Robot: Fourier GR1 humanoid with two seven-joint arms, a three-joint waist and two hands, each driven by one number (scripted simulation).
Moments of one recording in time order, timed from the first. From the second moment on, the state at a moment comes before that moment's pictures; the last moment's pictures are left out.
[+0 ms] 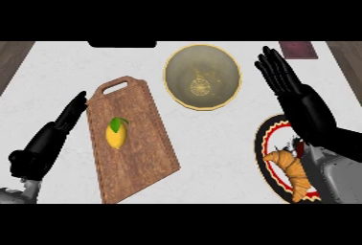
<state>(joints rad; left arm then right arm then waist) -0.08 0.61 -0.30 -1.62 0.23 0.14 0.00 -0.35 -0.33 0.18 -1.64 -0.24 0.09 -0.13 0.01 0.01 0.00</state>
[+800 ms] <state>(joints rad) -0.09 0.53 -0.12 -1.56 0.27 0.31 0.05 -0.08 -0.87 -0.14 -1.40 -0.03 0.44 -0.62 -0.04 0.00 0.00</state>
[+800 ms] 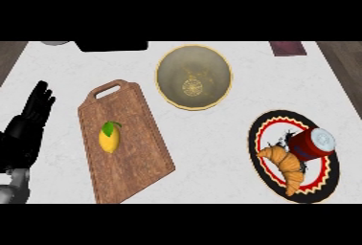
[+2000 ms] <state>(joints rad) -0.17 0.46 -0.08 -1.51 0.19 0.25 0.08 -0.32 -1.09 0.03 -1.29 0.26 0.53 -0.55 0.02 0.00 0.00</state>
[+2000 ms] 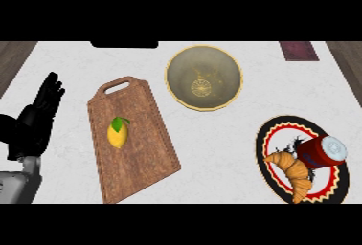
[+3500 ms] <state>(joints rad) -0.12 0.38 0.00 -1.56 0.11 0.18 0.12 -0.37 -0.84 0.27 -1.21 0.81 0.45 -0.55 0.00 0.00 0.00</state>
